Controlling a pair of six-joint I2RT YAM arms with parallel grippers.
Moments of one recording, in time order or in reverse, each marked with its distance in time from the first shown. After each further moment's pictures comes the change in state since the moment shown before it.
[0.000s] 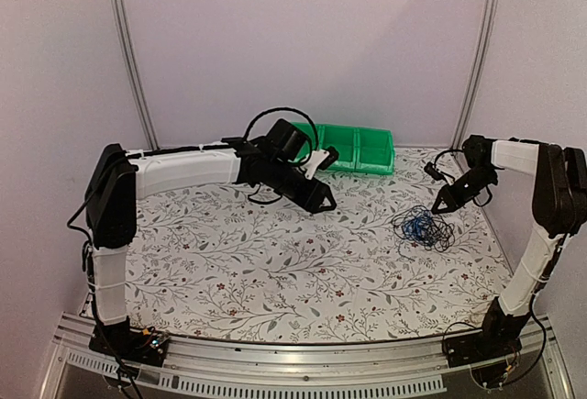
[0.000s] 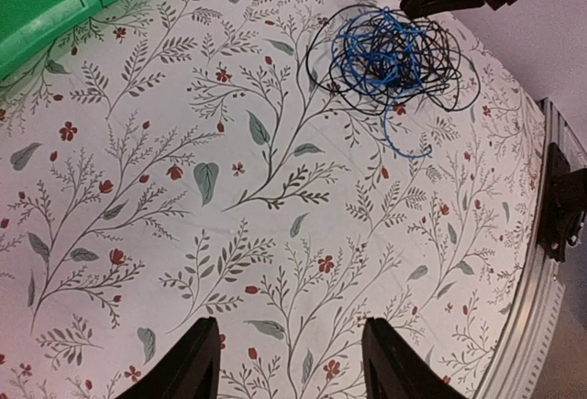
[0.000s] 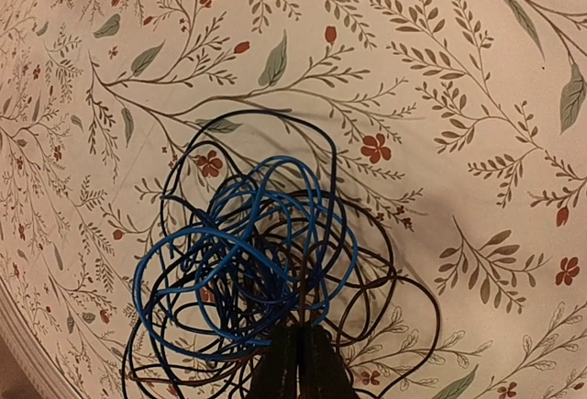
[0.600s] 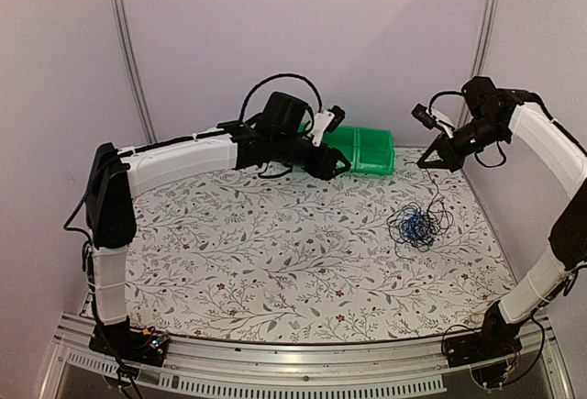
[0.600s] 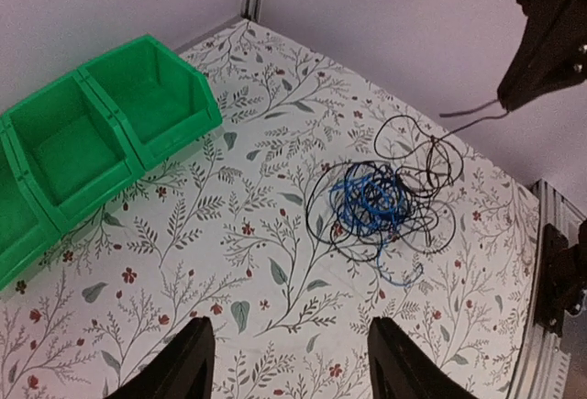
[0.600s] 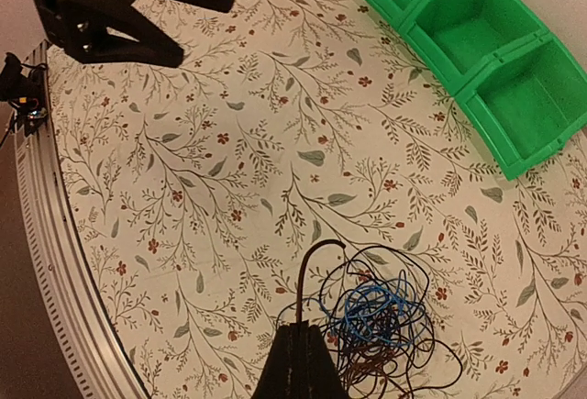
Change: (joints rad) left arm -0.001 0.000 0.122 0.115 -0.076 0.020; right arm 0.171 -0.223 0.294 -0.261 -0.139 -0.051
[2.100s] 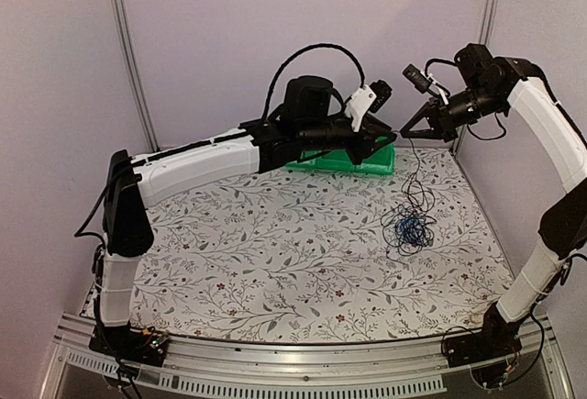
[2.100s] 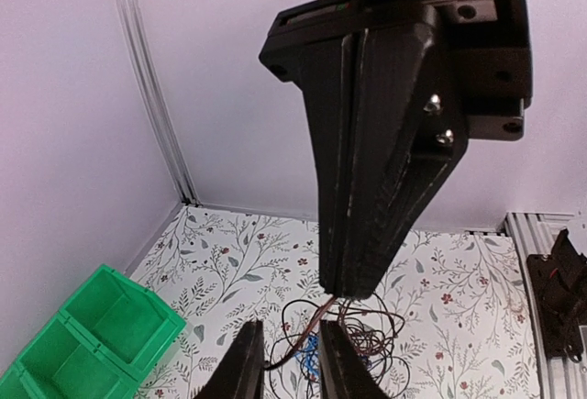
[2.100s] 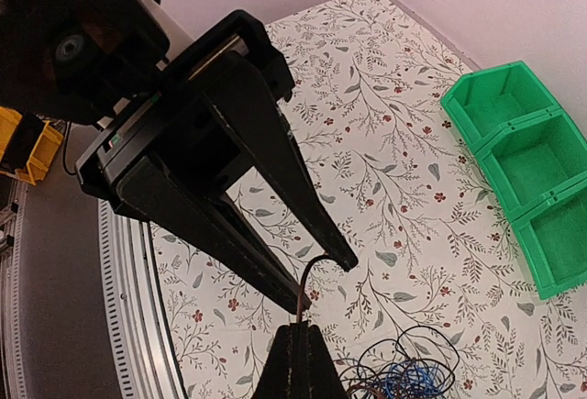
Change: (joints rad) left arm -0.126 0.093 0.233 0.295 0.063 0.256; right arm 0.133 0.069 0.380 -0.192 -0.236 0.014
